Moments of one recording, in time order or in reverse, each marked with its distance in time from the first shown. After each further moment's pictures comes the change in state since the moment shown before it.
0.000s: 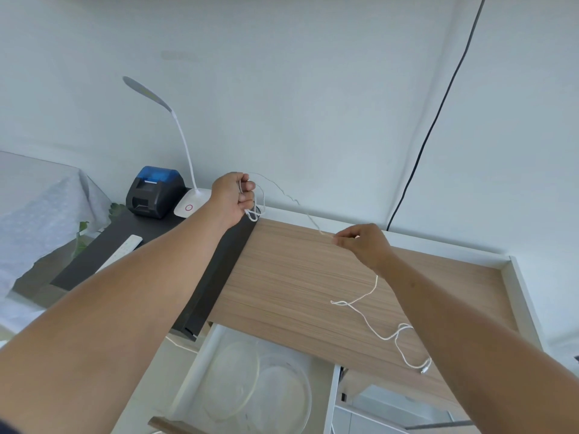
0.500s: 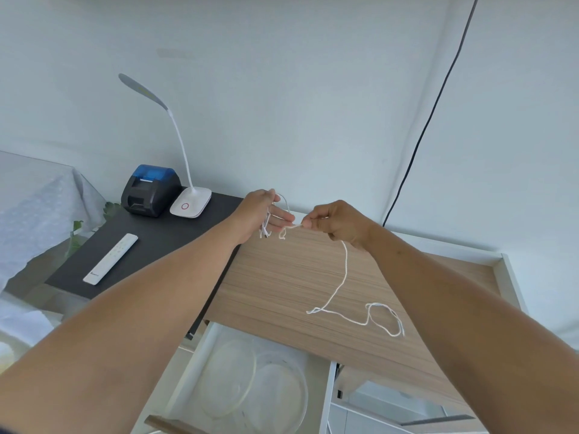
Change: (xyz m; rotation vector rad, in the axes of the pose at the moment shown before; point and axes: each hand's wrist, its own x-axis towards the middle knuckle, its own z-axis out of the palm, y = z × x) left_hand -0.019 -0.042 0.018 0.546 -0.273 0.020; right_hand 0.009 -0.064 0.005 0.143 -0.385 -0.102
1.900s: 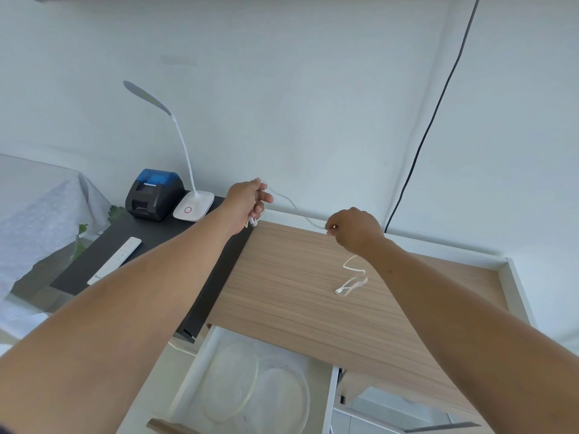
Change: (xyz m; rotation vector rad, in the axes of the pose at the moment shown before) left_hand 0.013 0.020 -0.021 -0.143 0.243 -0.001; right_hand 0.003 0.021 -0.008 -1.028 0.324 0.002
